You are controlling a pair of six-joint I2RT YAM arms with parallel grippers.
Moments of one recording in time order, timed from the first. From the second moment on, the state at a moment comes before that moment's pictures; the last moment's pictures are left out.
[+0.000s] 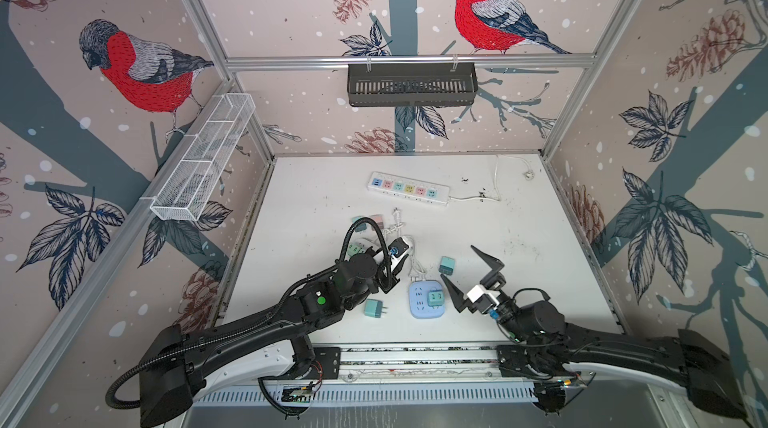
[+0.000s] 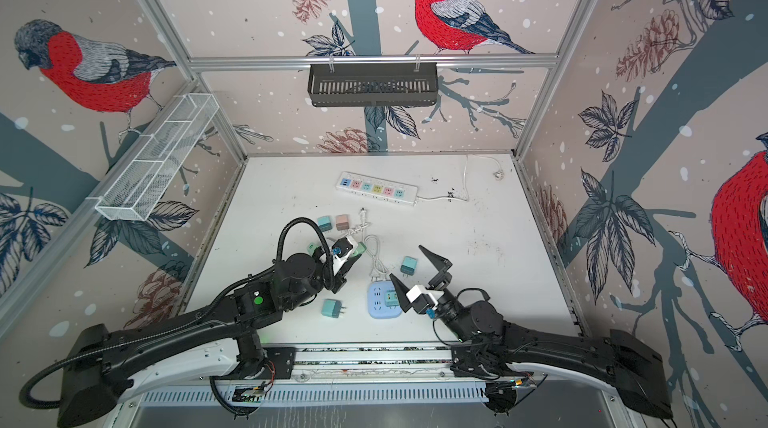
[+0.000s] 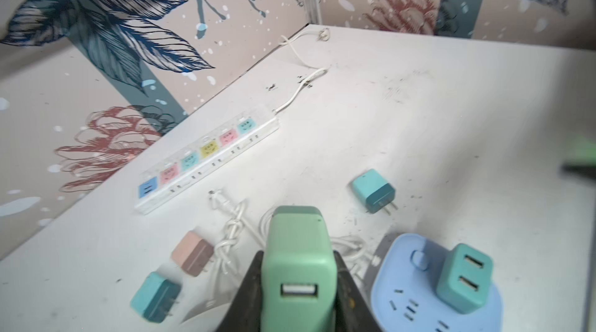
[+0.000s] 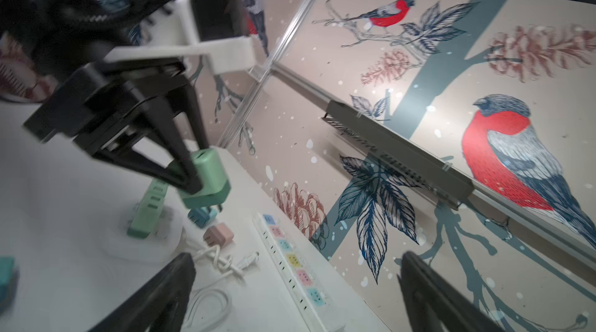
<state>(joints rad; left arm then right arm) -1.04 0.90 0.55 0.00 -0.29 0.20 1.17 0.53 0.01 0.90 0.37 -0.69</state>
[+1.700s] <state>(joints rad) -1.08 1.37 0.86 -0.52 0.14 0.43 0.42 0.71 0.01 0.68 0.11 0.23</state>
